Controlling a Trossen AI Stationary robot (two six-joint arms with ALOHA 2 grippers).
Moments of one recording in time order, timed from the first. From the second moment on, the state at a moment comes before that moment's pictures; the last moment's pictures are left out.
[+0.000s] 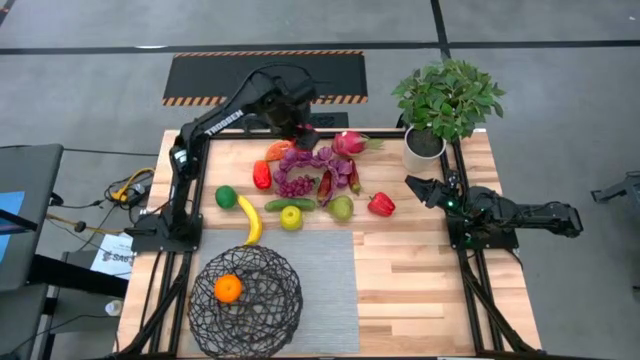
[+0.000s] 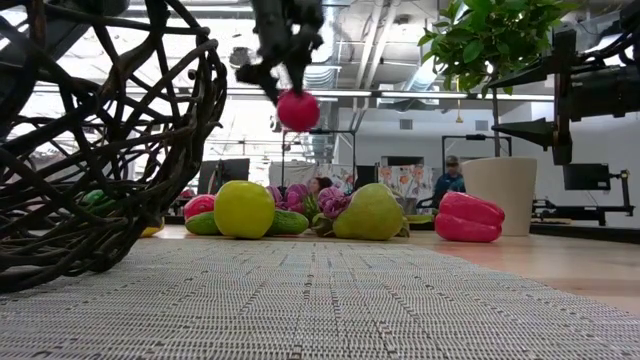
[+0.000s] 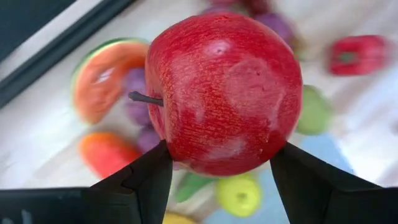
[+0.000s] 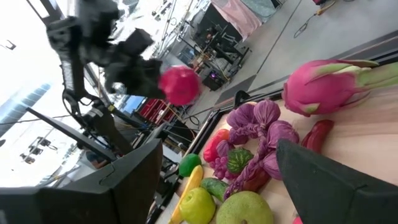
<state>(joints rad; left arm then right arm) 0.51 2.04 2.33 -1.56 0.10 -0.41 -0.05 0.03 0.01 0.07 0.52 0.88</state>
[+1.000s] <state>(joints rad) -0.07 1.60 2.35 -0.84 0.20 -0.47 -0.05 0.03 0.01 0.07 0.51 0.88</state>
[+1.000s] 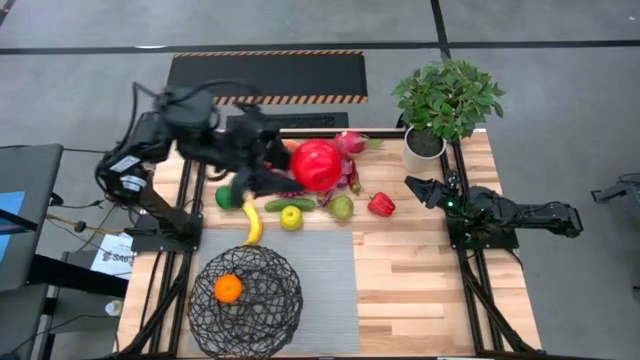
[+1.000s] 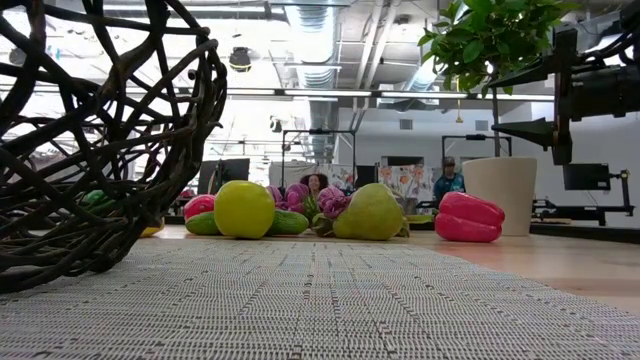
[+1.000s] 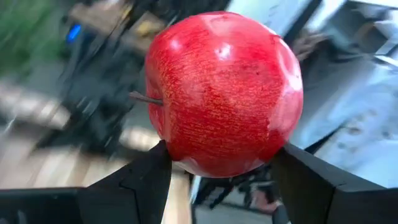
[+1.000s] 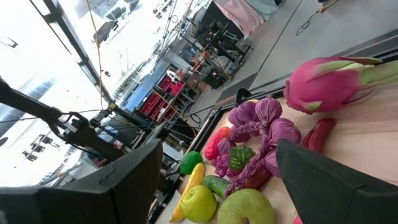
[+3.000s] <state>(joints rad) -0.45 1.60 2.20 -1.54 -0.06 -1.13 -0.05 0.03 0.01 0.07 0.51 0.88</state>
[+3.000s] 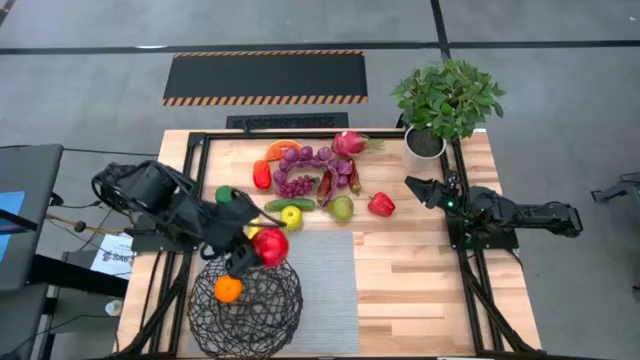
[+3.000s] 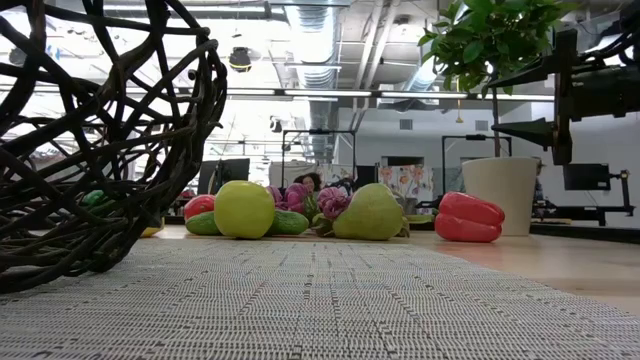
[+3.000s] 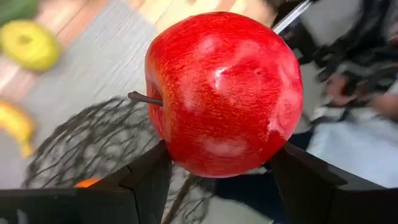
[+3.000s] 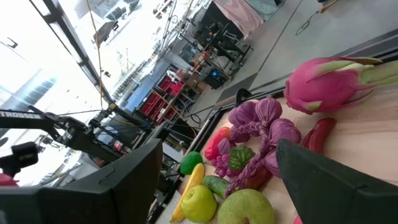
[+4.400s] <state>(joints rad) -0.49 1.62 1.18 -1.08 0.23 -1.10 -0.05 0.03 0.01 0.07 0.47 0.88</state>
